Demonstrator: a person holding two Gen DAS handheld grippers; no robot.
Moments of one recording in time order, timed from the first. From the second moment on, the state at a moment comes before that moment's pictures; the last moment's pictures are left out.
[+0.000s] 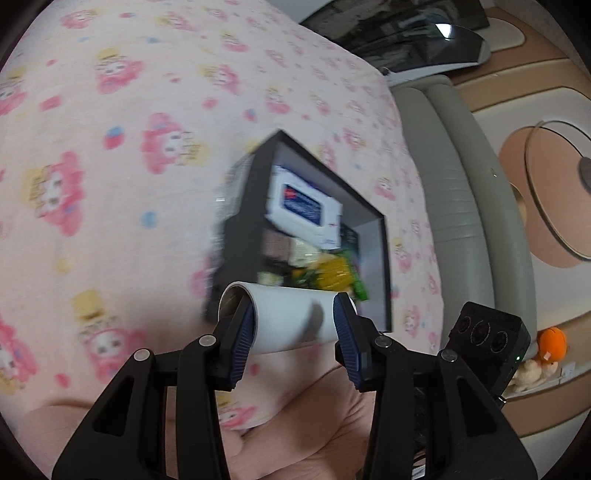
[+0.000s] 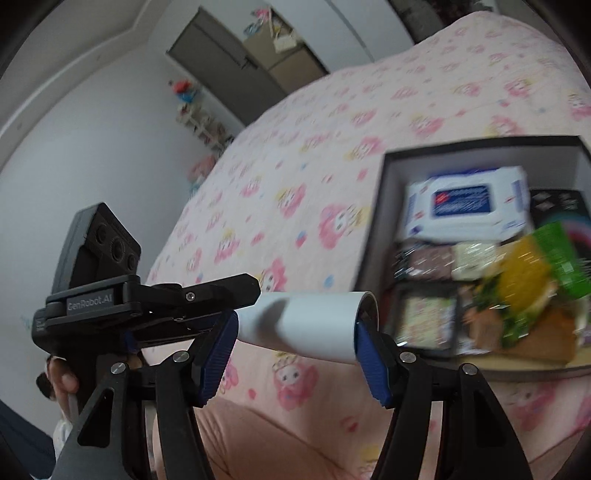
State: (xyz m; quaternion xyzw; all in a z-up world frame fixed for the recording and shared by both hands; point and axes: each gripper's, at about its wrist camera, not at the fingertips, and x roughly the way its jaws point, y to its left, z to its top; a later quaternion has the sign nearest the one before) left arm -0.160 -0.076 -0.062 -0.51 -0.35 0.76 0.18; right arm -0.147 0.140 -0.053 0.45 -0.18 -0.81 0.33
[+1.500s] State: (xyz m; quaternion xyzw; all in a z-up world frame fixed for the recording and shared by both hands) left arm -0.199 0.047 -0.115 -0.55 -0.18 0.81 0.13; right arm -0.182 0.224 -0.106 0.48 -0.08 -0.86 0.15
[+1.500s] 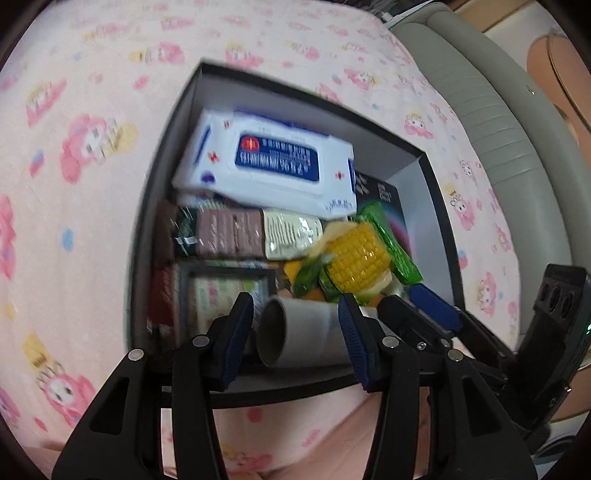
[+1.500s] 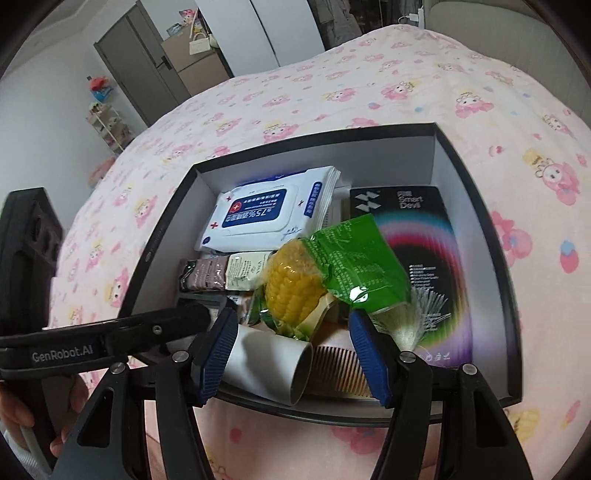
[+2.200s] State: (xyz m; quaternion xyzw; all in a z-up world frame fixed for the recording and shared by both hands) left arm -0.129 0.020 0.041 -0.35 -0.08 0.93 0.04; right arm -0.129 0.213 0.024 0.36 -0.01 -0.93 0.05
